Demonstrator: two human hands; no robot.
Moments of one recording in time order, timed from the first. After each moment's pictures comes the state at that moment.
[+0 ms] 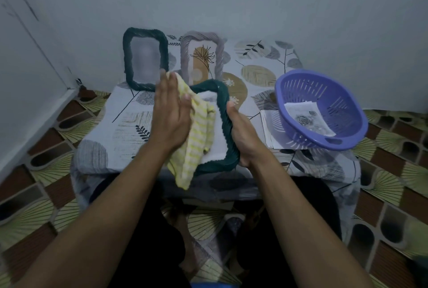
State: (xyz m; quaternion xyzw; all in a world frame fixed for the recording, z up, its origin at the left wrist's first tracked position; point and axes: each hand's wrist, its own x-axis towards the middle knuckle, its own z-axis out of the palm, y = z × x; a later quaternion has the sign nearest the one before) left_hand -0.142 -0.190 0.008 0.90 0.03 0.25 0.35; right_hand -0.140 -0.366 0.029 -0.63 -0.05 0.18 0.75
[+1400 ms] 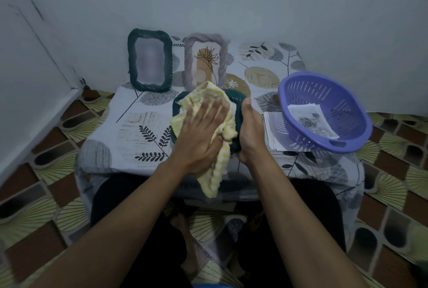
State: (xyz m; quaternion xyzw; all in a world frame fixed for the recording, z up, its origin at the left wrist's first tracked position) left_hand -0.166 -0.226 -0.015 0.94 -0.17 0.20 0.22; right_hand -0.139 -0.356 0.032 -0.60 0.03 0.02 0.80
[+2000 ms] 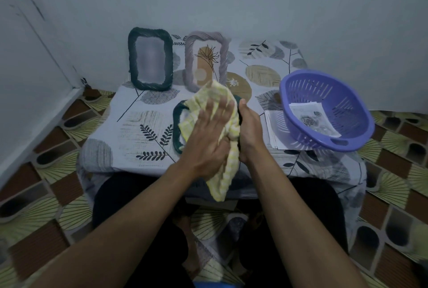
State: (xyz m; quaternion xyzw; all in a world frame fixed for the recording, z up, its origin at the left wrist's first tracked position) left_hand -0.174 -0.245 -0.012 0.92 -0.17 0.17 0.32; right_hand -0.132 -0.357 0.026 -0.60 0.04 0.07 0.80
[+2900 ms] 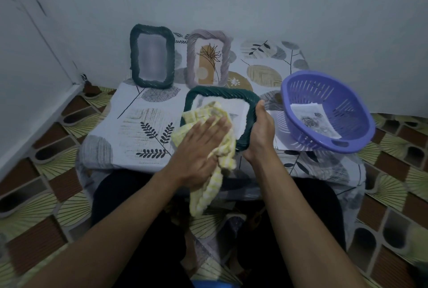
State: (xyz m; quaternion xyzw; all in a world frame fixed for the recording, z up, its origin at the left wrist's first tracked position) left_hand -0.189 -0.213 -0.042 0.94 -0.23 0.15 0.20; right_hand -0.130 -0.366 0.019 -0.54 0.09 0.01 0.84
